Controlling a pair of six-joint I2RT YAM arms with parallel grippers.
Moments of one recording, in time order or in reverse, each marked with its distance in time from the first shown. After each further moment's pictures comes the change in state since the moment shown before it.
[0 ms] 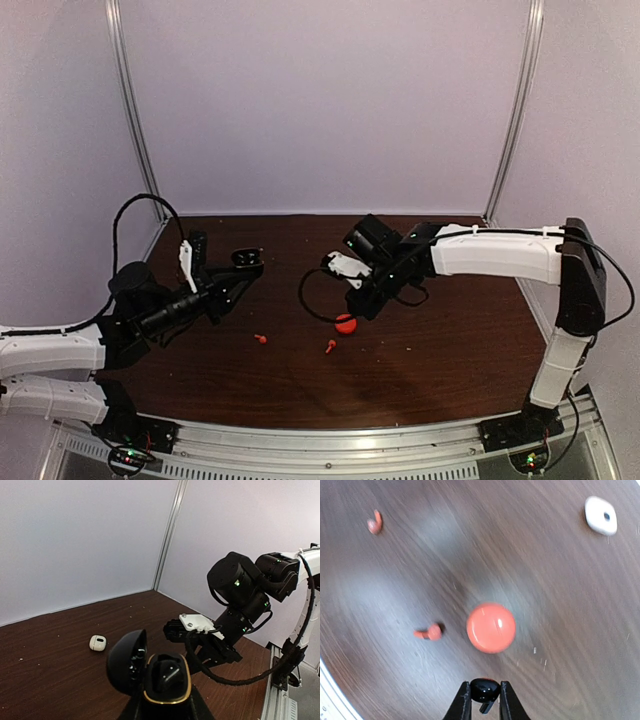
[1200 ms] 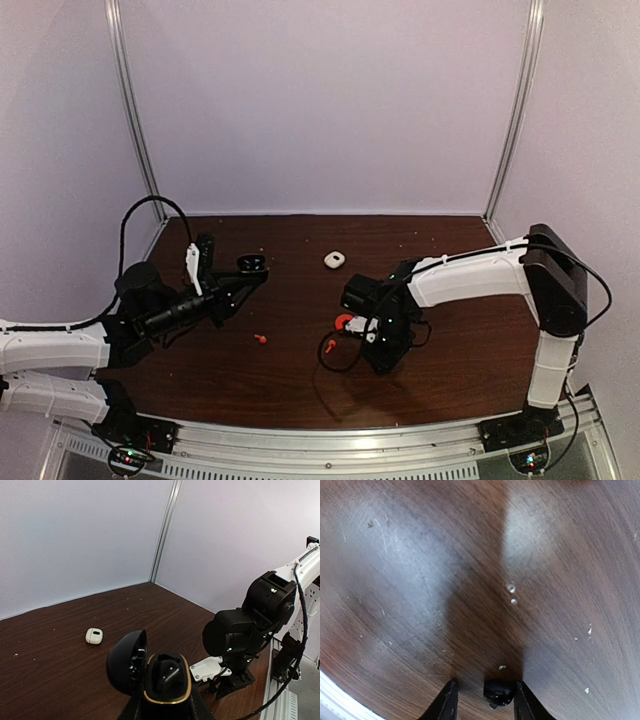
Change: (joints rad) left arm 0.002 0.046 0.002 0.001 0.034 0.008; right arm 0.064 0.080 -0.179 -0.206 -0.050 0.185
